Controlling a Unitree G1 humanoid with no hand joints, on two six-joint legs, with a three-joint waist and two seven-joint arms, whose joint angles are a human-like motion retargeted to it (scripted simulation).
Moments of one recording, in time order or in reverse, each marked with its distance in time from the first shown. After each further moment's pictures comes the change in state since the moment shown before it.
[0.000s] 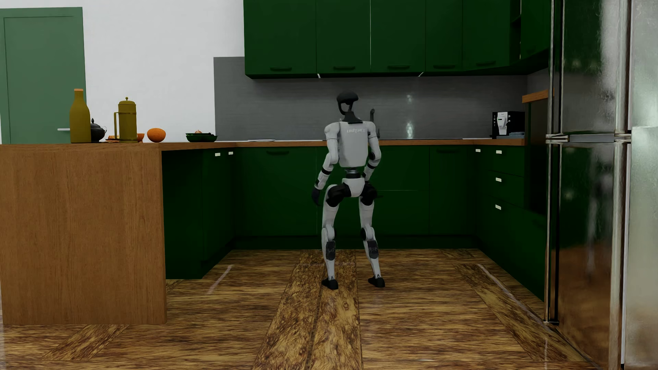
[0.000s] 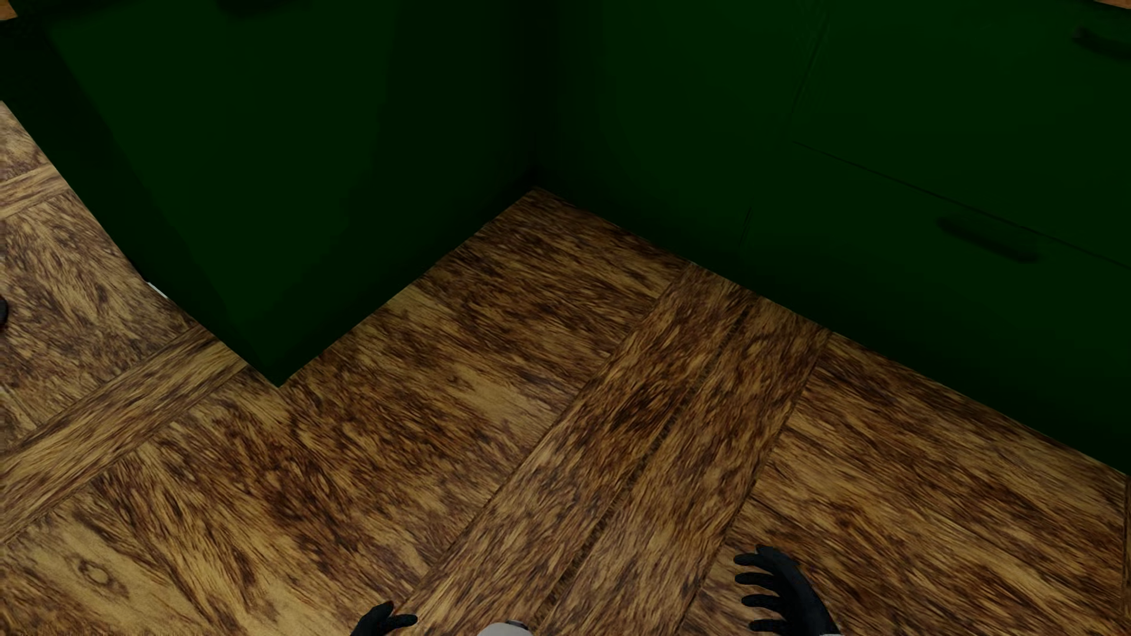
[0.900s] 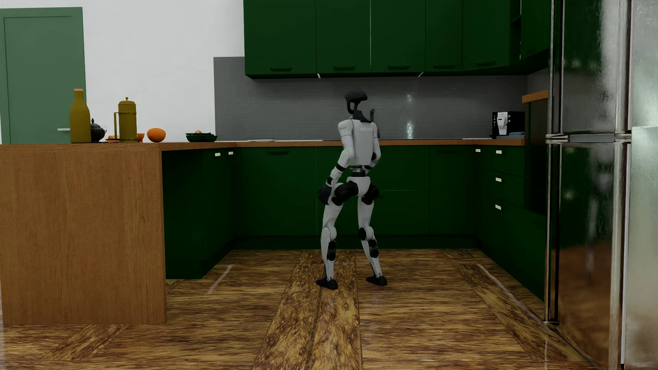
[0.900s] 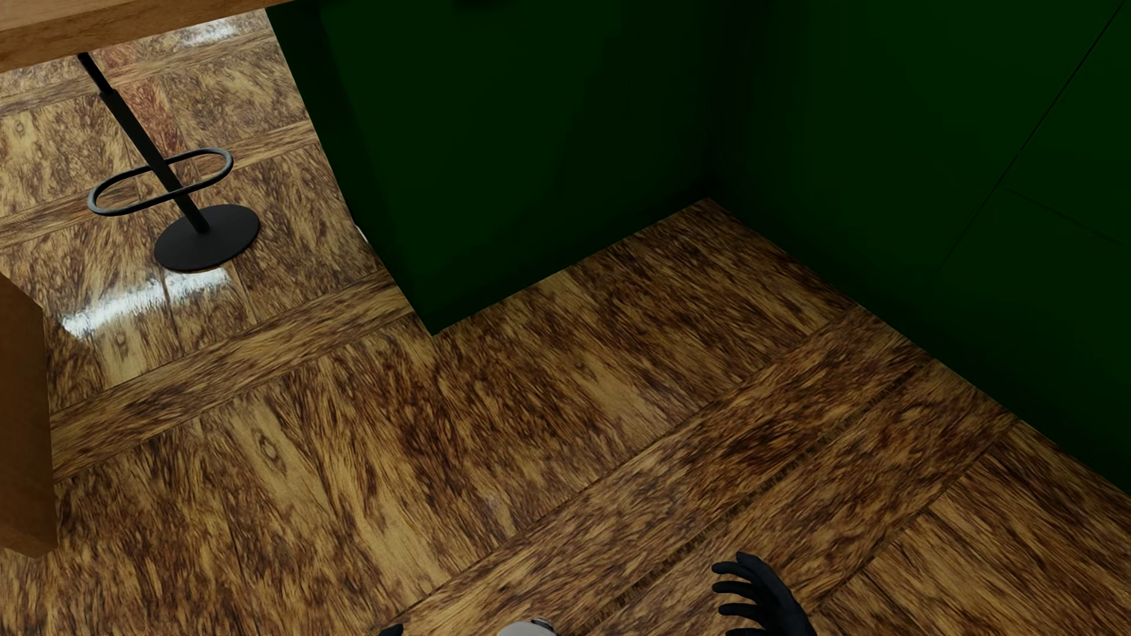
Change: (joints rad) body -0.006 0.010 0.077 -0.011 -0.047 0.029 -0.014 -0.030 -0.013 -0.169 -0.021 0.034 0.014 0.124 -0.008 -0.027 0.029 -0.027 -0.010 -0.013 0.023 0.003 -0.005 0.041 0.012 0.020 0.002 0.019 0.044
